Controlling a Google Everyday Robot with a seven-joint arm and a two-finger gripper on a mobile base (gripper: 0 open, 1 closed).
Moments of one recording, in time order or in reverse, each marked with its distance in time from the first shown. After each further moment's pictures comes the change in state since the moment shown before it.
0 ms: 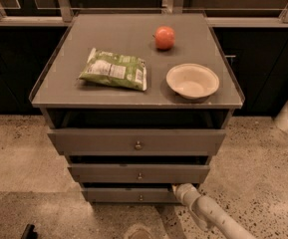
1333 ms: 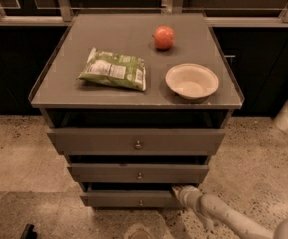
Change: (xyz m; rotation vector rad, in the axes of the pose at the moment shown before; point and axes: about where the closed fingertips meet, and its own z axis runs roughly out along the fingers) arm 0.035 0.006 -0.015 -0.098 0.147 -0.033
